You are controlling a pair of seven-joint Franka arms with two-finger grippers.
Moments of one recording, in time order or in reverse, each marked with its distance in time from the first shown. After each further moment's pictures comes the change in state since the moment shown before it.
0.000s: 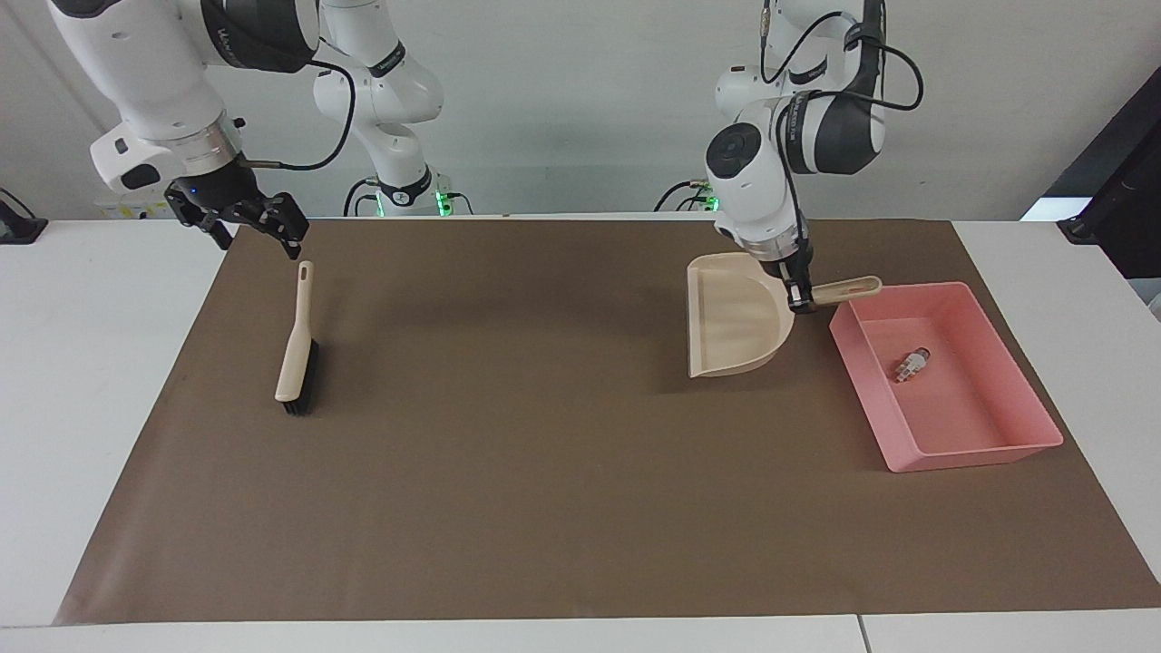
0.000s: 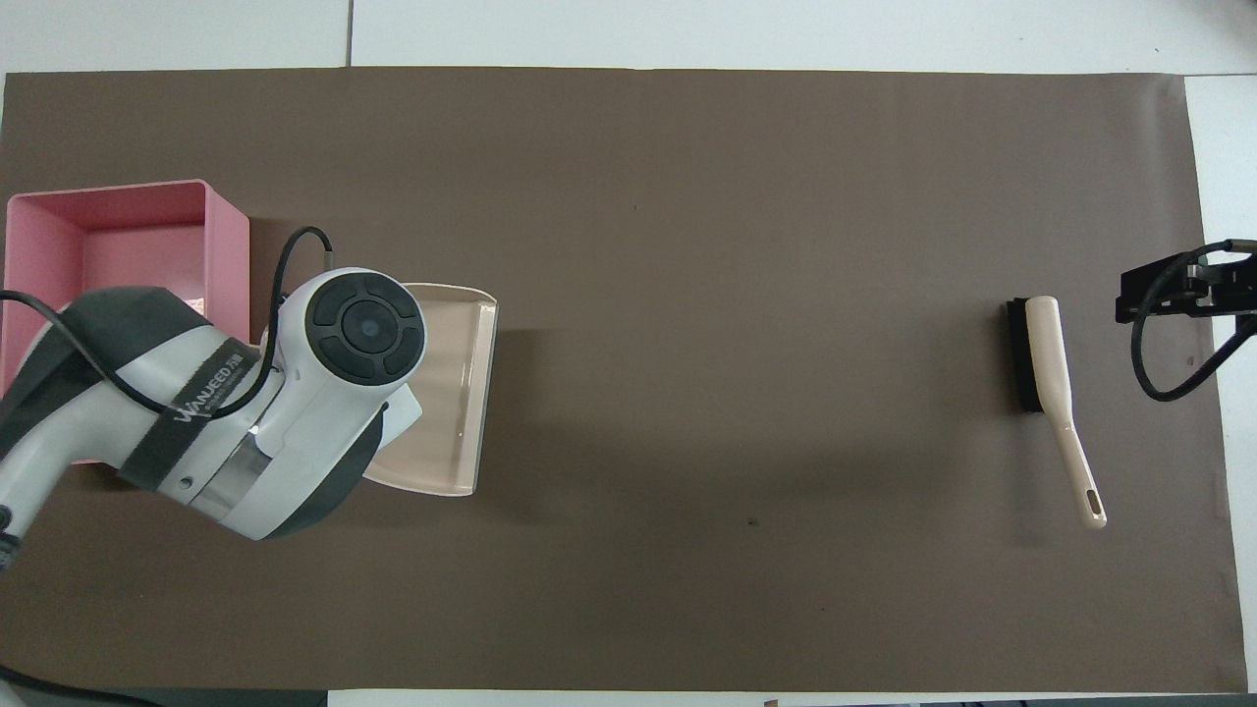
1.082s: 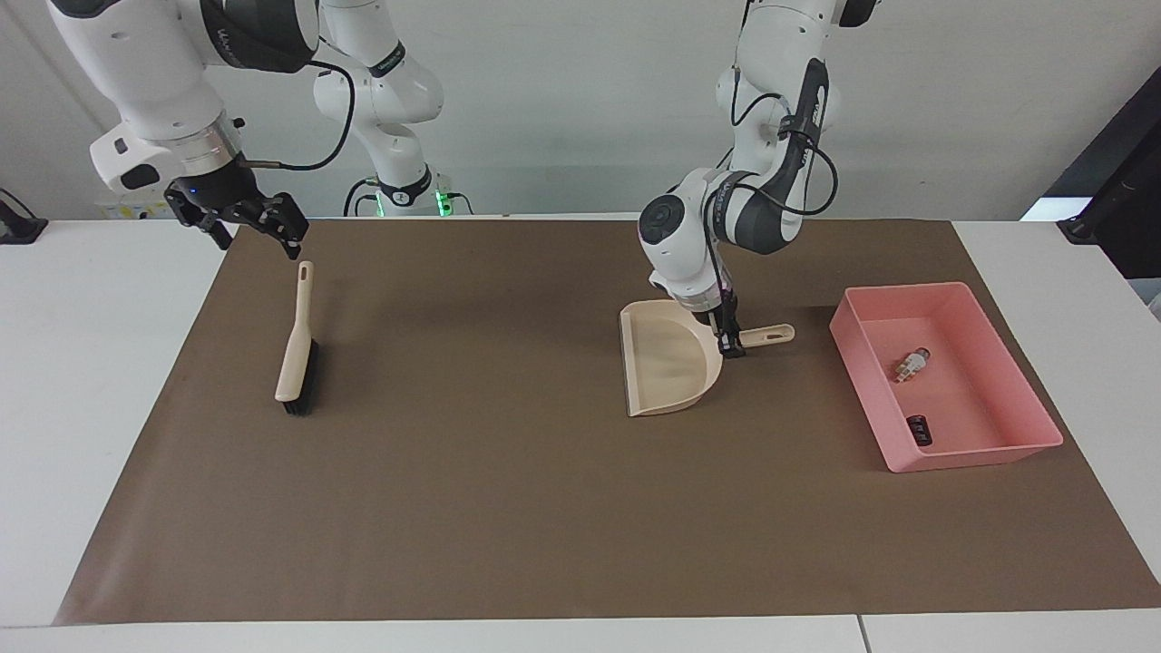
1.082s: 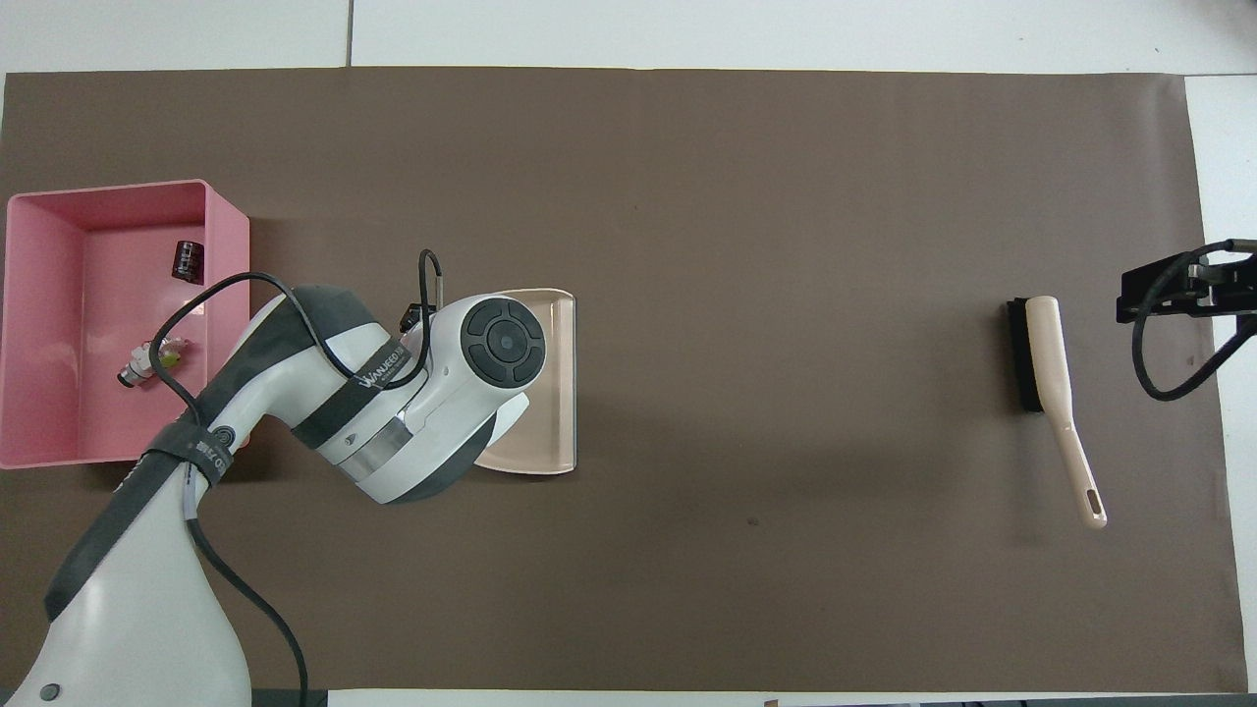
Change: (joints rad) left arm -0.084 0.174 0.011 0.010 -0.025 0.115 -0.273; right arm 0.000 0.000 0.000 0.000 0.000 0.000 0.000
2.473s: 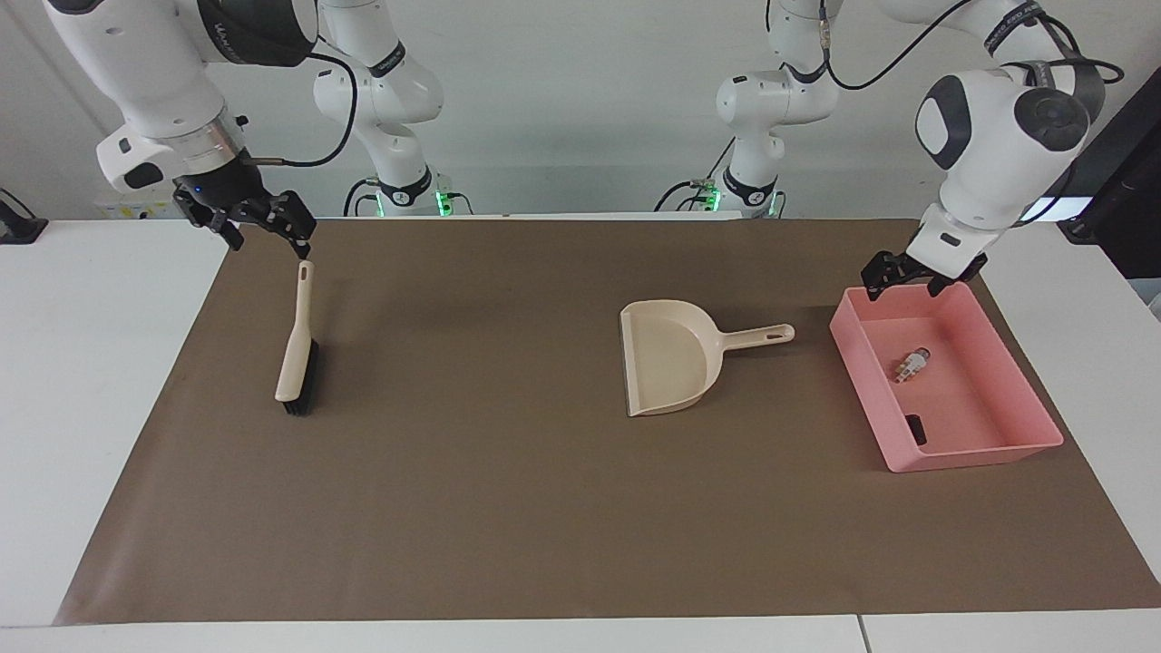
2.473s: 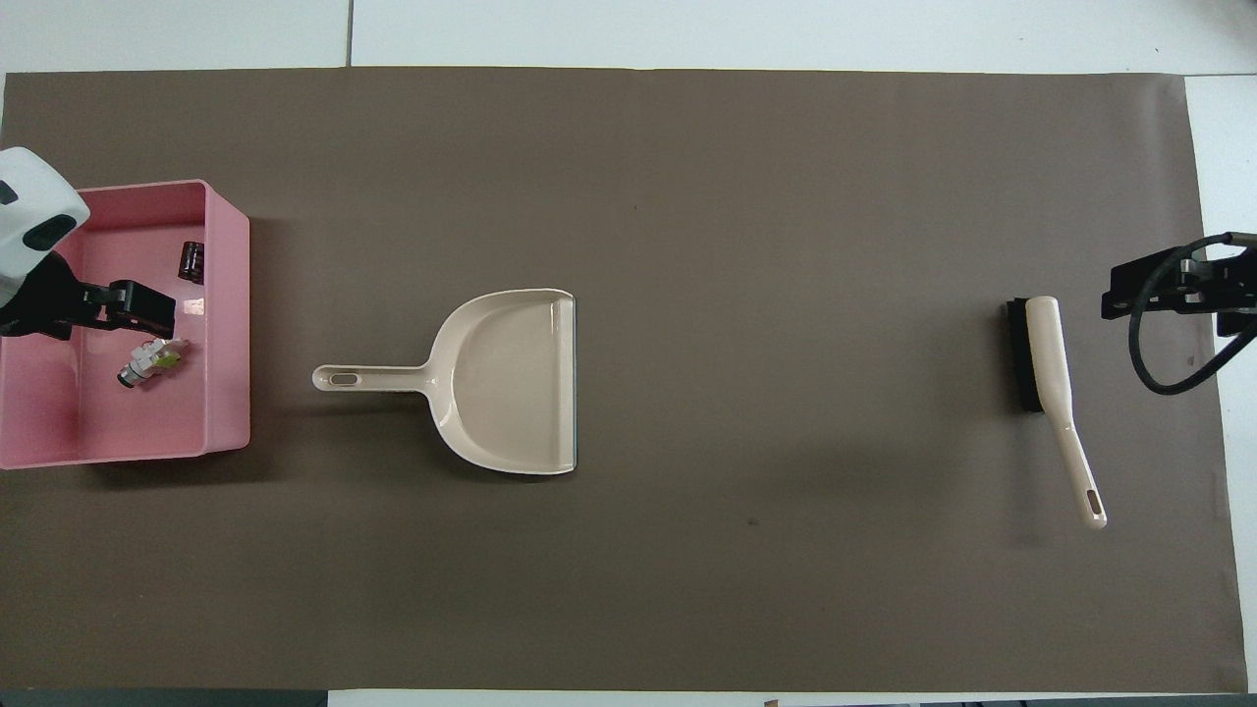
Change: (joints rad) left arm 0.527 -0.190 0.024 0.254 -0.425 -0.213 -0.778; right arm 0.000 0.000 0.000 0.004 0.054 0.002 0.022
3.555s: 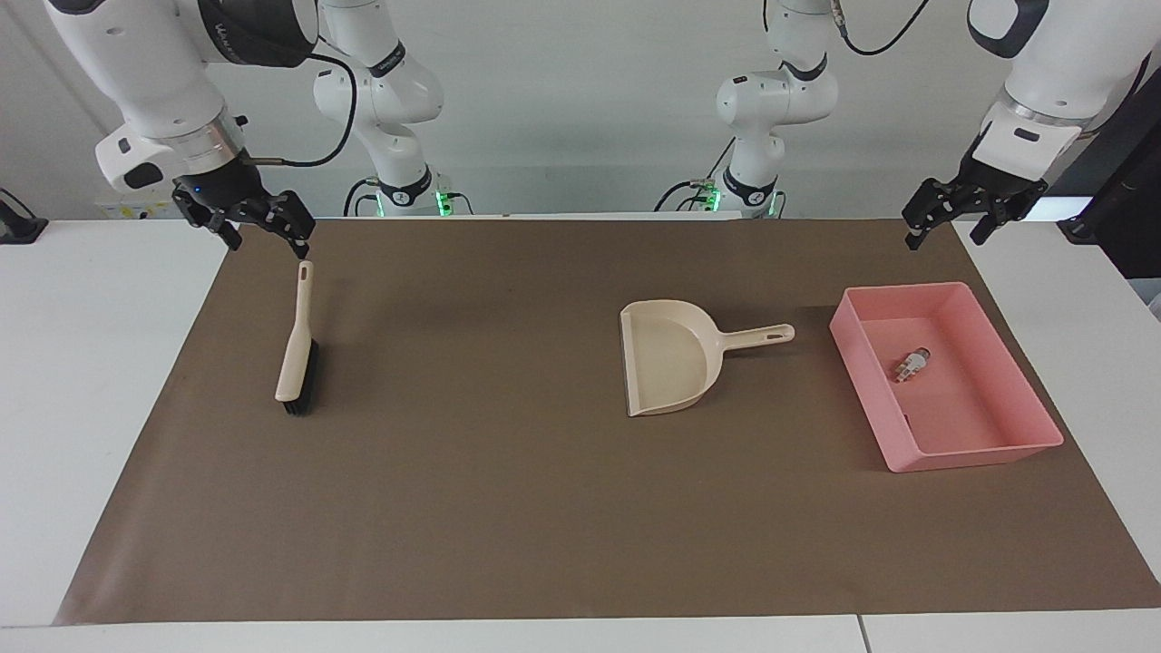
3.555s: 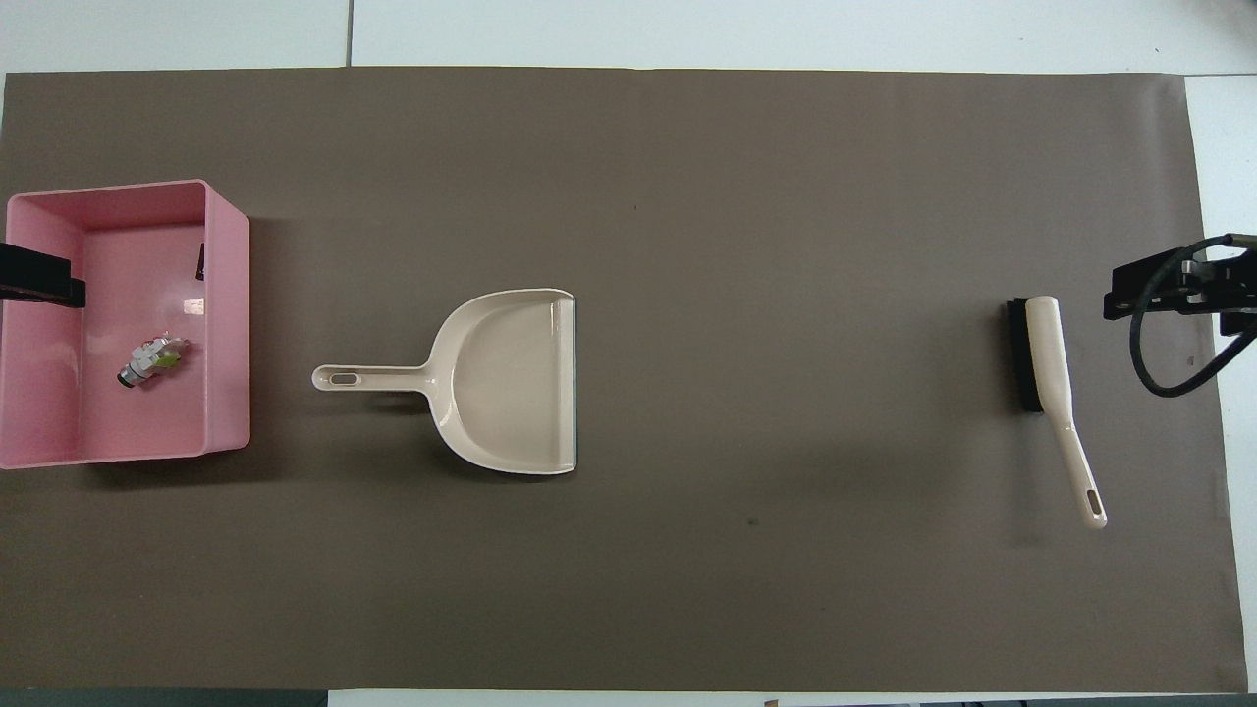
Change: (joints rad) left arm 0.024 -0.052 0.002 0.165 -0.079 -0.120 -0.007; right arm 0.000 0.000 0.000 0.000 -0.008 0.000 -0.010
